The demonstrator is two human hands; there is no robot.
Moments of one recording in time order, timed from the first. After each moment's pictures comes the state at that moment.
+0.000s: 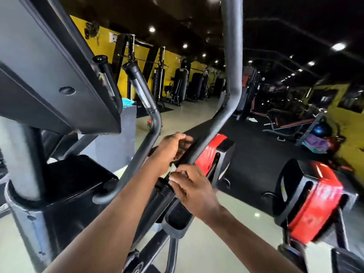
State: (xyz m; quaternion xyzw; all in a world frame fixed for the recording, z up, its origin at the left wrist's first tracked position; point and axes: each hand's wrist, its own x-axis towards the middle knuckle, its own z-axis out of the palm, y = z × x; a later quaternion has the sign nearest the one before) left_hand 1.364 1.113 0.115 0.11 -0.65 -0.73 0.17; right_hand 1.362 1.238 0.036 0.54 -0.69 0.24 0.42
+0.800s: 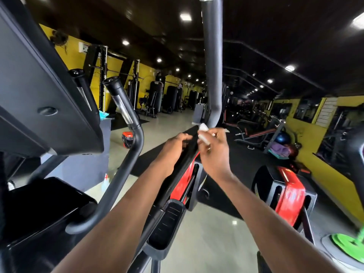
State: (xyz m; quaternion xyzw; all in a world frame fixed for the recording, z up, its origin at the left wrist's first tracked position) left_hand 1.334 1.132 0.151 0.06 -0.67 -0.73 0.16; right_hand 1.287 1.258 0.140 0.32 -0.76 0.38 0.41
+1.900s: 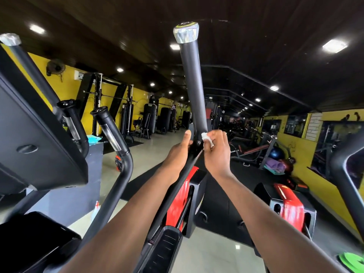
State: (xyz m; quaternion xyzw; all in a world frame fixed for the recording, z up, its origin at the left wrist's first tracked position) left_hand 1.324 1.169 0.206 -0.02 -0.71 -0.67 0.19; right_hand 1.247 1.280 0.196 0.27 -0.74 0.38 0.48
